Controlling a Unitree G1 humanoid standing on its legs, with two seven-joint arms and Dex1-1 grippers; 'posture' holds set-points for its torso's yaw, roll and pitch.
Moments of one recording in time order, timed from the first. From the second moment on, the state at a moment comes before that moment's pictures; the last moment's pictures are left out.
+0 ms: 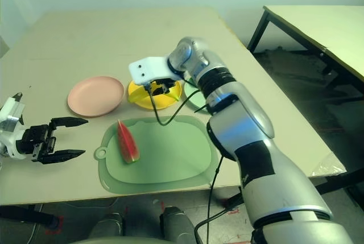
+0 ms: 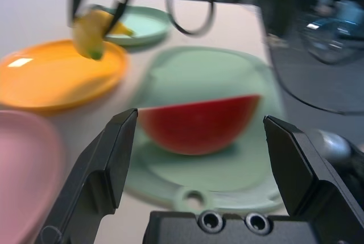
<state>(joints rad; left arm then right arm) -0.18 0.75 0.19 0.12 -0.60 0.11 -1.42 -1.38 -0.27 0.60 1.23 -0.39 -0.35 1.04</state>
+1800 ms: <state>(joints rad) -0.20 0.69 0.17 0.30 -0.42 0.00 -1.24 -0.73 -0.54 0.08 0.34 0.06 0.30 1.23</state>
